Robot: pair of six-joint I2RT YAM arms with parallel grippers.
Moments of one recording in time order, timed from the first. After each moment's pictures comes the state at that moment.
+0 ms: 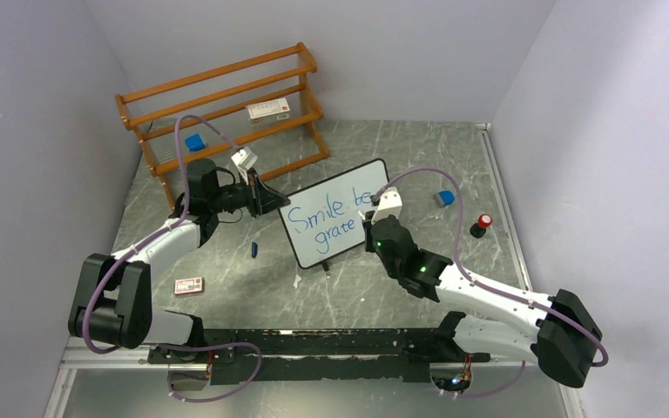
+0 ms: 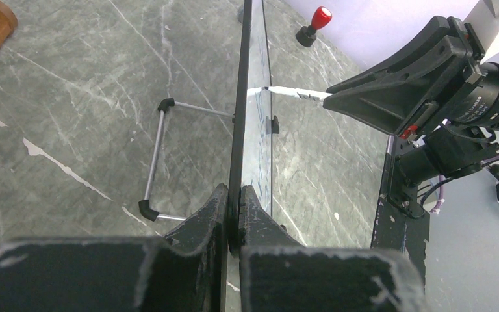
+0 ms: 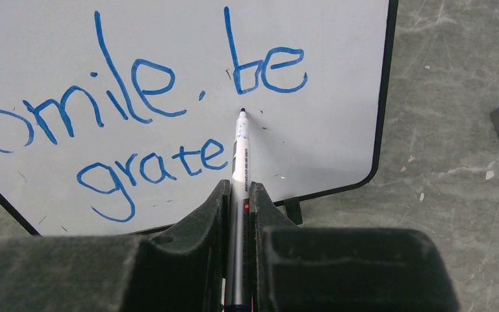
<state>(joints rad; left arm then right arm) -0.22 1.37 0.69 0.41 0.94 -0.27 0.90 1.05 0.55 0.06 0.59 0.28</state>
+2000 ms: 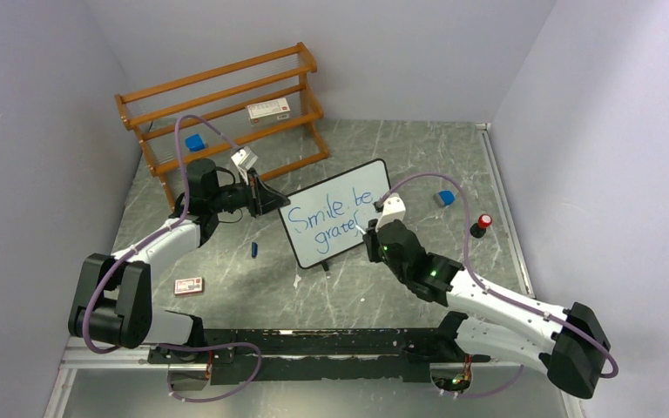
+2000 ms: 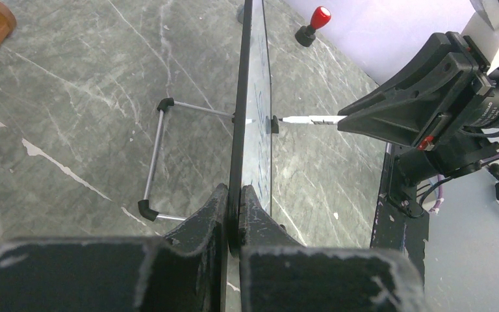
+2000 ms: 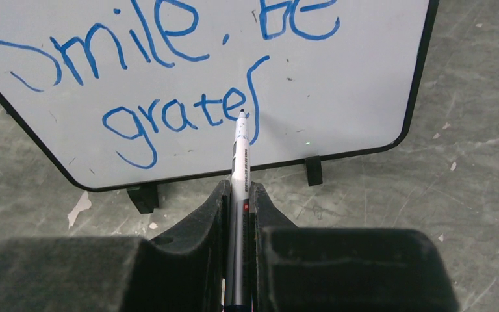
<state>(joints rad) -0.22 1.37 0.69 0.41 0.95 -0.27 0.90 0.94 0.55 -0.13 0.45 0.35</state>
